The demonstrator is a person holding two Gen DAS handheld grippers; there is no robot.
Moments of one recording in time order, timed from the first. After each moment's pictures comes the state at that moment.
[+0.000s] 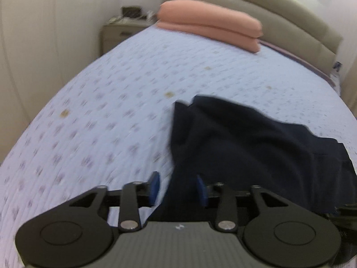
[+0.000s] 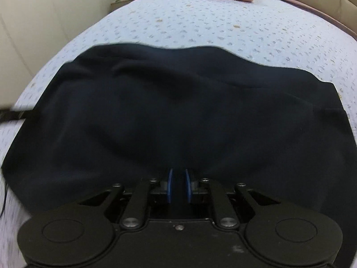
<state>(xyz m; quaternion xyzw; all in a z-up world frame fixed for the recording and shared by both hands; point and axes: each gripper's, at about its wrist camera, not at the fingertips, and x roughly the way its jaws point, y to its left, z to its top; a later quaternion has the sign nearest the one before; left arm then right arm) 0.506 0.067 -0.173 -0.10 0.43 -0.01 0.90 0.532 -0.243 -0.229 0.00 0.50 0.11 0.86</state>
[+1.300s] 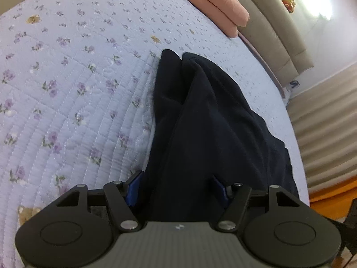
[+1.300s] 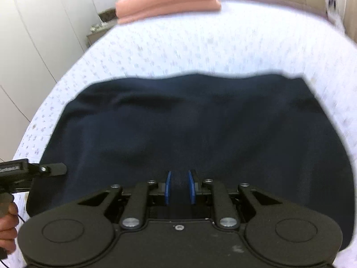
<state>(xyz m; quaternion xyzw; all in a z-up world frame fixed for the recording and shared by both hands) 0.507 0.126 -0.231 -0.30 0.49 -0.17 0.80 0.472 -0.249 -0.176 0.06 0.46 0.05 0.89</state>
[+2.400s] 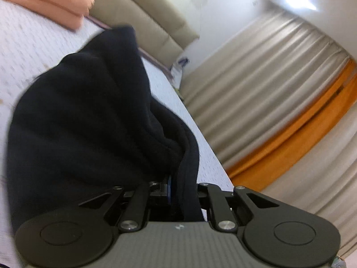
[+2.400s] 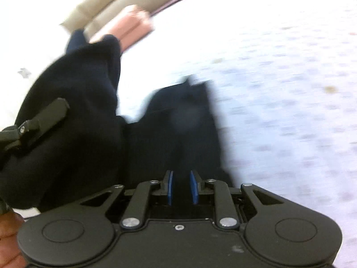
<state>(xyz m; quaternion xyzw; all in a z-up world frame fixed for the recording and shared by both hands) 0.506 -0.217 -0.110 -0.27 0.37 -0.42 0.78 0.406 -0.519 -0.187 0.30 0.44 0.00 0.85</state>
